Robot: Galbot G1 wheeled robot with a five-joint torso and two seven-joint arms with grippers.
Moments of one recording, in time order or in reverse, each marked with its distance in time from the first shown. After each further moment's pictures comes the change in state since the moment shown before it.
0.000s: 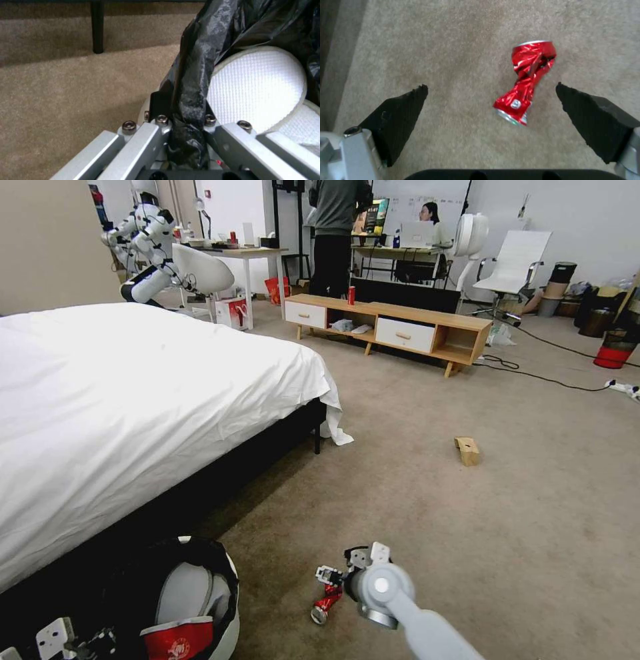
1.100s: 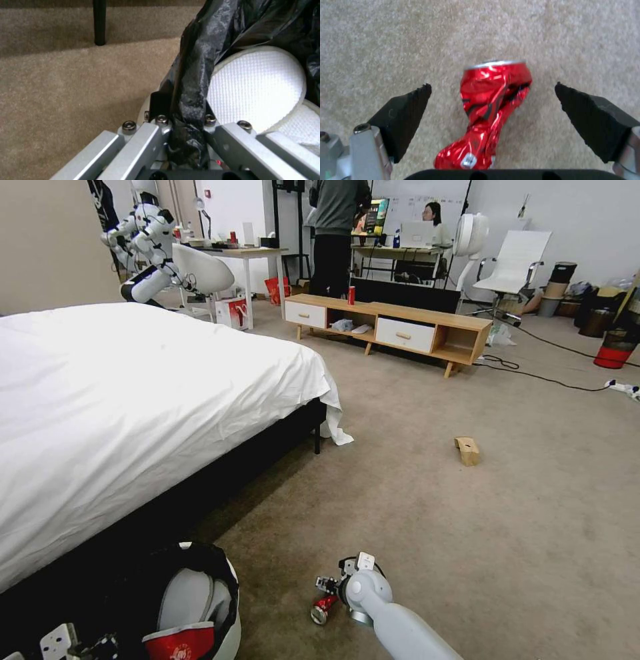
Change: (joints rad) left arm -0.008 -0.012 0.011 0.036 0.025 0.000 0.020; right arm 0.106 0.118 -0.019 -0.427 -0.221 0.049 -0.221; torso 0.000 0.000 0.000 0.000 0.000
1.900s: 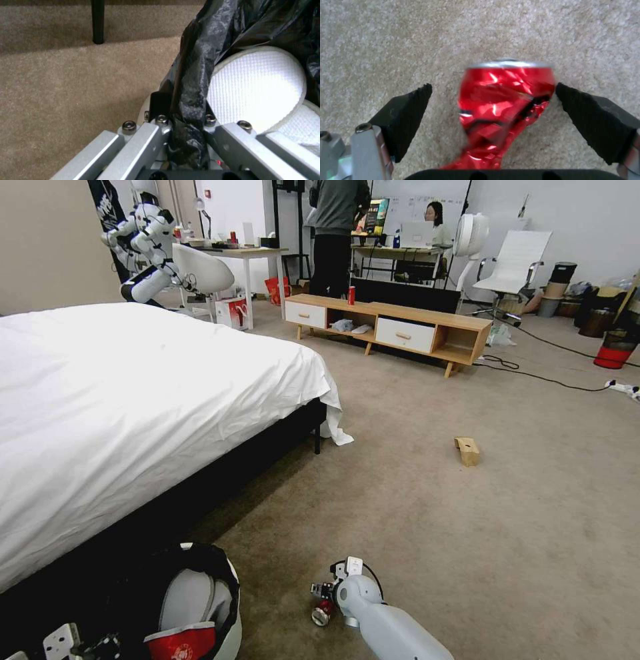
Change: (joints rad) left arm -0.008 -0.003 0.005 0.009 0.004 0.000 0.005; right arm 0.047 0.071 -0.032 -0.198 -0.168 0.019 -0.142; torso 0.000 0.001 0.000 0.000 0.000
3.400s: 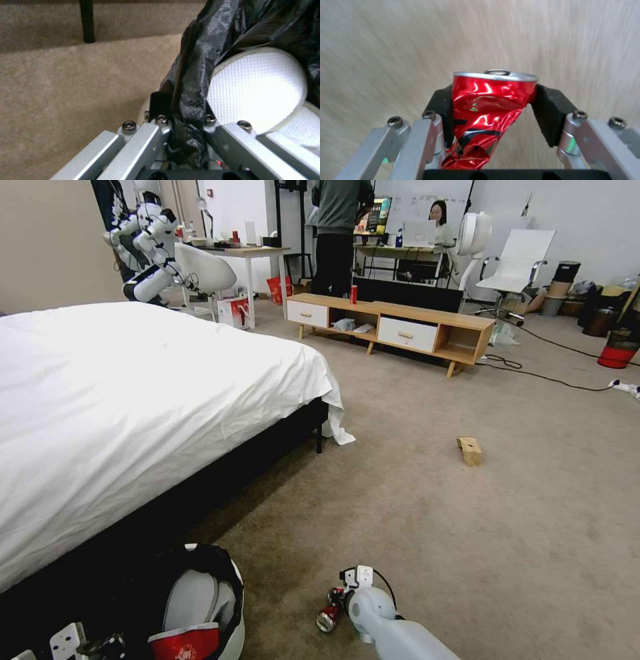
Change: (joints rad) left arm -0.012 -0.006 0.023 -0.013 0.002 0.000 -0.006; right arm -0.090 -0.164 -0.003 0.341 -0.017 0.055 0.021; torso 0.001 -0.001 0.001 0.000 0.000
